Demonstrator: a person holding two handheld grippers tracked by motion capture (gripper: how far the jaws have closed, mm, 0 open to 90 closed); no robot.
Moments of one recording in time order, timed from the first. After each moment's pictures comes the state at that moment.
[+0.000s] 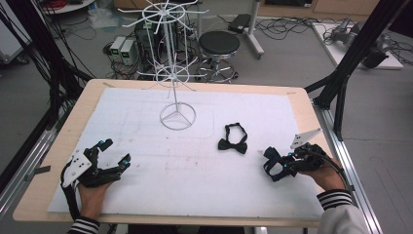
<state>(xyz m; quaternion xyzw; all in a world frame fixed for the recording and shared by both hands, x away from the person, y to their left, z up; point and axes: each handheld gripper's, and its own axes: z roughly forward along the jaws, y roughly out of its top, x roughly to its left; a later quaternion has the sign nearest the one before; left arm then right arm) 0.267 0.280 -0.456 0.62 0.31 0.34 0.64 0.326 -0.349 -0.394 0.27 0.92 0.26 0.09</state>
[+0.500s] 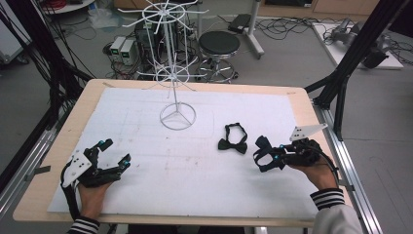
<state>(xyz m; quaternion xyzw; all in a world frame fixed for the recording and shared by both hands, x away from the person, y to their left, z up) 0.267 0.280 -0.456 0.62 0.31 0.34 0.64 0.324 -0.328 -0.371 0.28 0.88 0.37 0.09</state>
